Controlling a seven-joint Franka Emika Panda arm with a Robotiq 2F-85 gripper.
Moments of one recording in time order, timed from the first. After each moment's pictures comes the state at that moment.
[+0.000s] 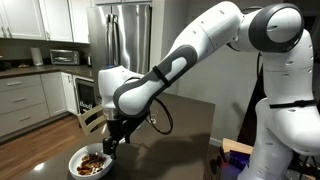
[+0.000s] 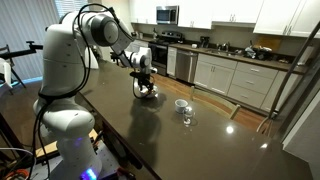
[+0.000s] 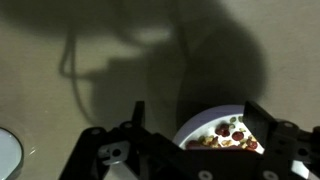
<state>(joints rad) 0.27 0.32 0.13 -2.00 -0.07 2.25 0.36</state>
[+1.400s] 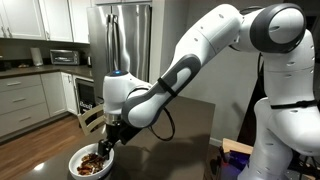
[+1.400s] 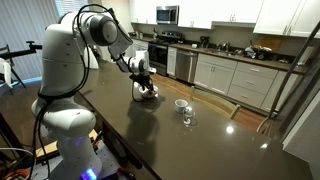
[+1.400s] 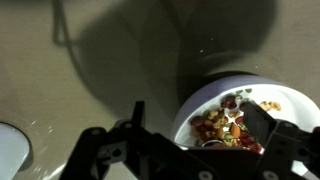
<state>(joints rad) 0.33 0.32 0.08 -2.07 -0.16 2.49 0.57</state>
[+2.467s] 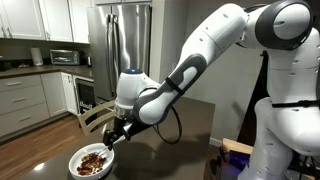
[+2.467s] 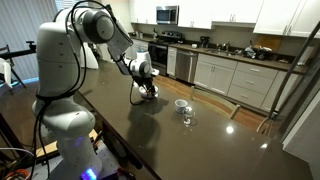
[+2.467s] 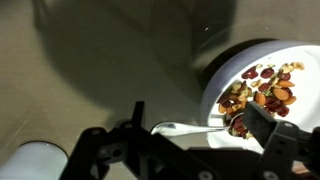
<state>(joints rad) 0.30 0.25 0.04 -2.20 -0.13 2.66 0.71</state>
